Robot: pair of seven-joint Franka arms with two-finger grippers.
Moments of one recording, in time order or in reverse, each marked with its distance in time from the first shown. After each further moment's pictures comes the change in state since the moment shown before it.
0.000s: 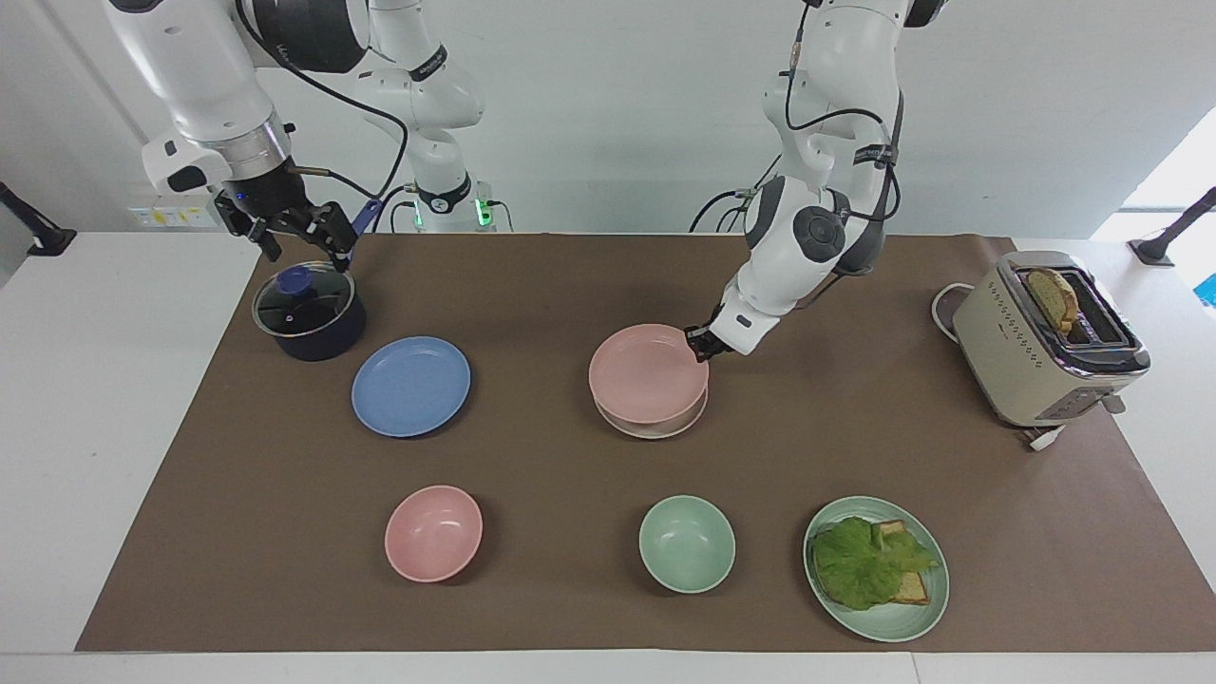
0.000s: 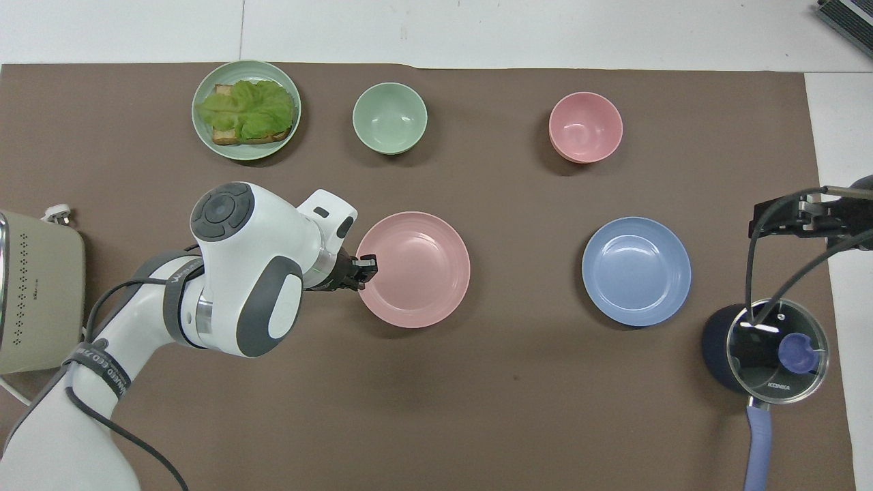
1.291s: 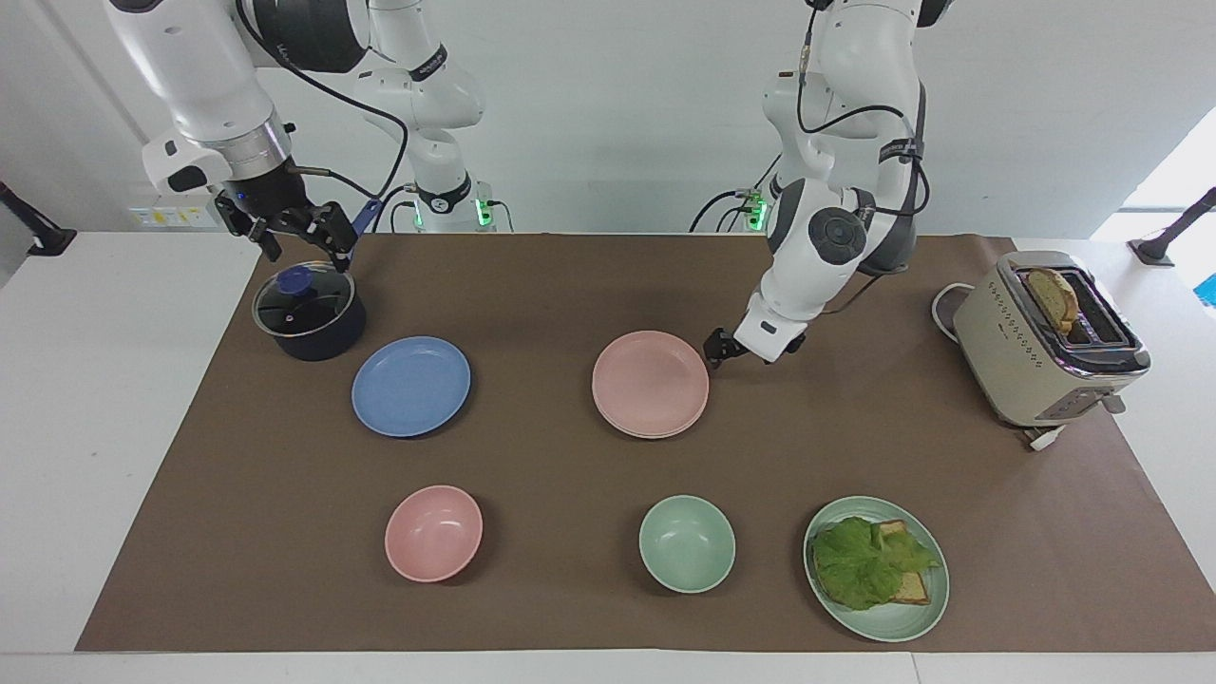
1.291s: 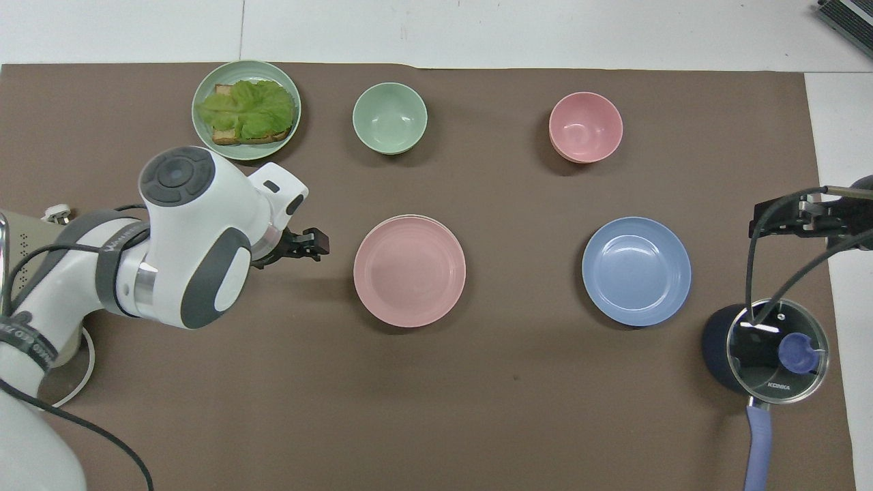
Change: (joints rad) left arm 0.122 -0.009 0.034 0.087 0.289 -0.131 0.054; right arm -0.001 0.000 0.000 0.000 0.000 0.005 0.000
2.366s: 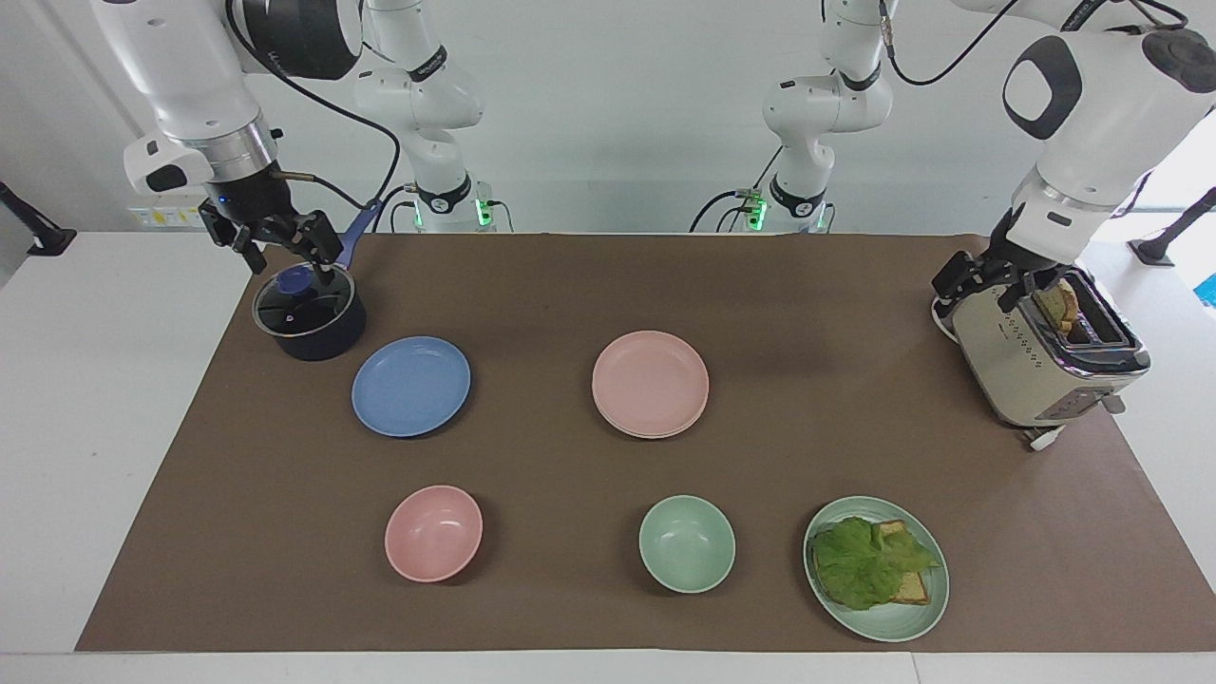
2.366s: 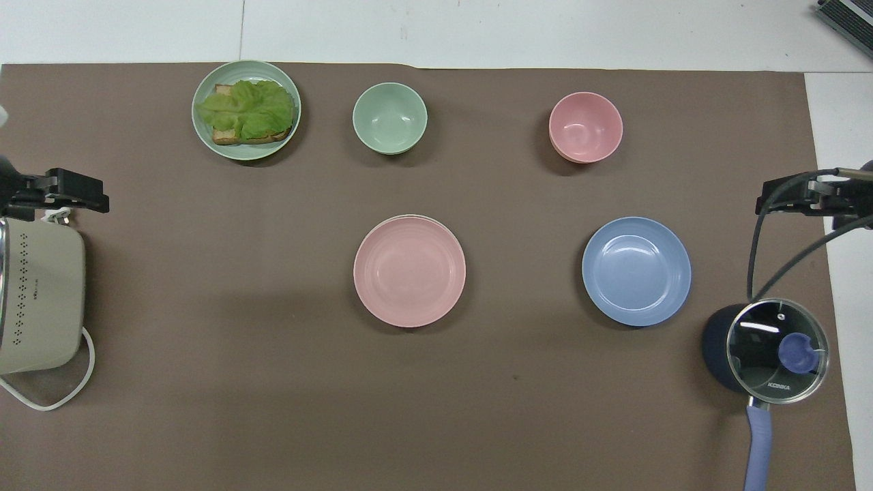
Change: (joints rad) left arm 0.298 -0.168 0.027 0.303 0.025 -0.345 0.323; right arm -0.016 0.023 0.000 -0.003 0.000 0.107 0.000
